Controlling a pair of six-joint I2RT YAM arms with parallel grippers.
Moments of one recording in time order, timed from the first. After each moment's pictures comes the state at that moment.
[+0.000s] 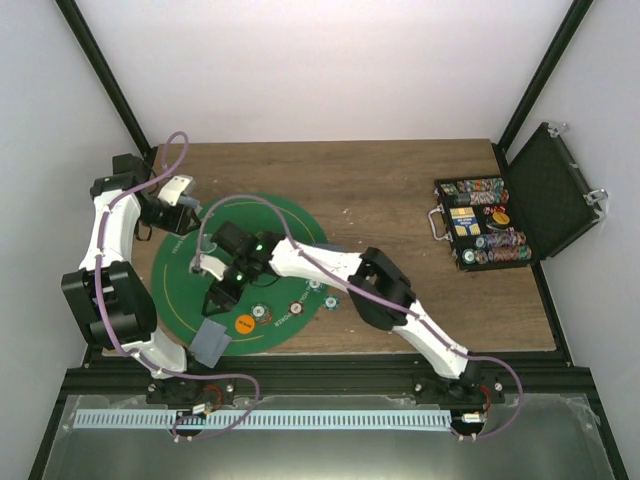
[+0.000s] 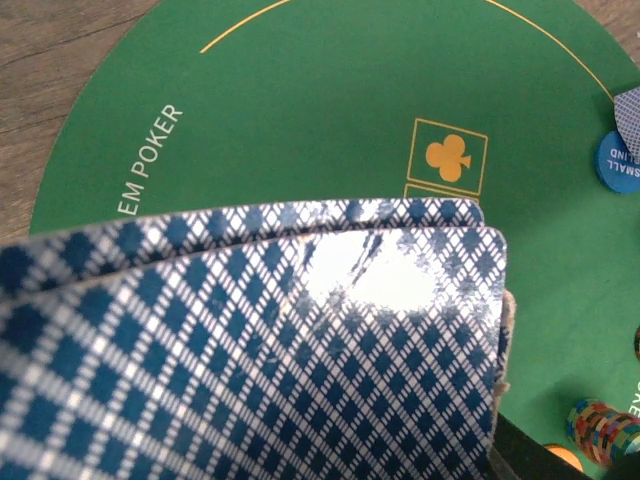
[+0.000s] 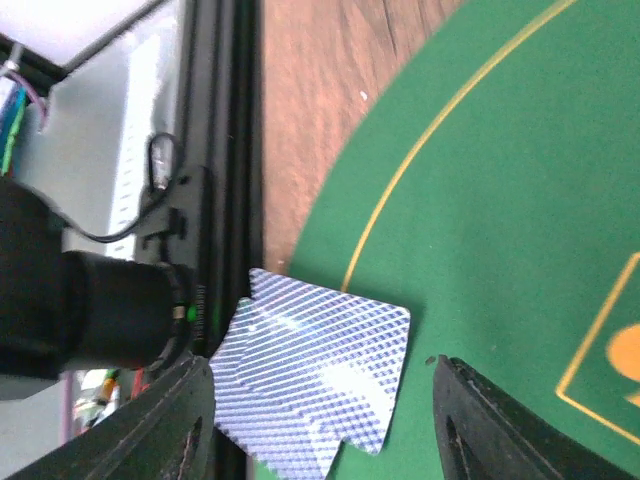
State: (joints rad) left arm 0.25 1.61 1.42 -1.09 0.44 0.59; right arm 1.10 2.44 2.09 -0.62 -0.69 0.00
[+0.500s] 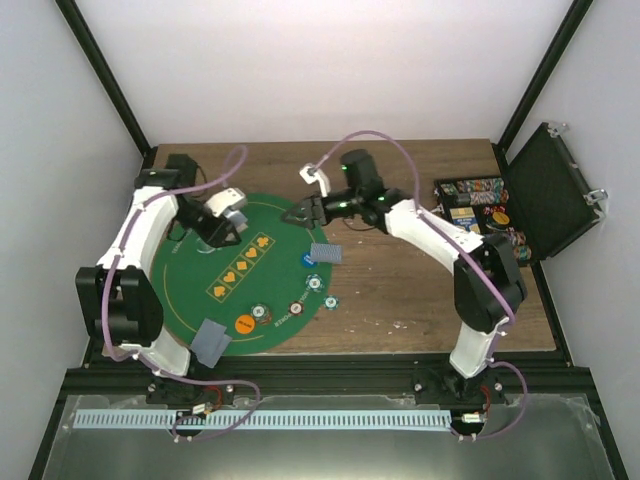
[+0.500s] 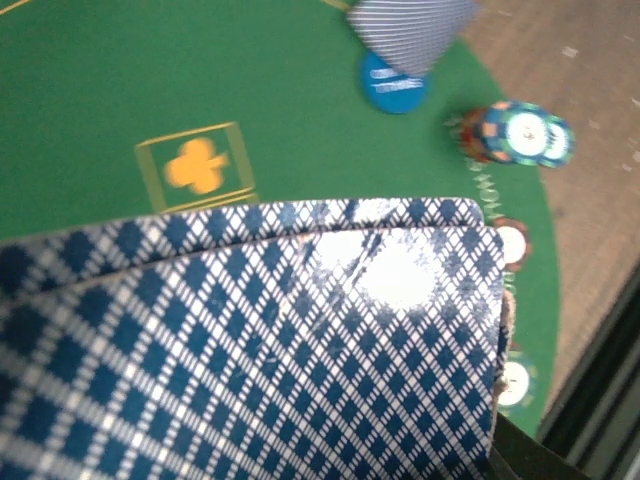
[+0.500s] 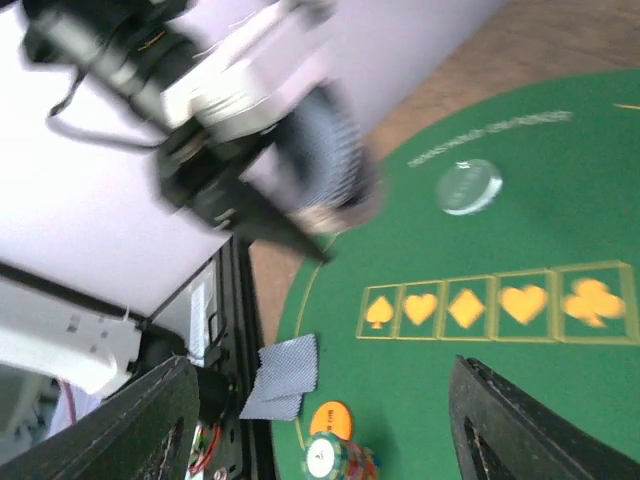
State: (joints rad) left arm 0.01 1.61 1.44 -1.23 0.48 0.74; right arm 0.65 1.78 1.44 -0.18 -0.90 0.27
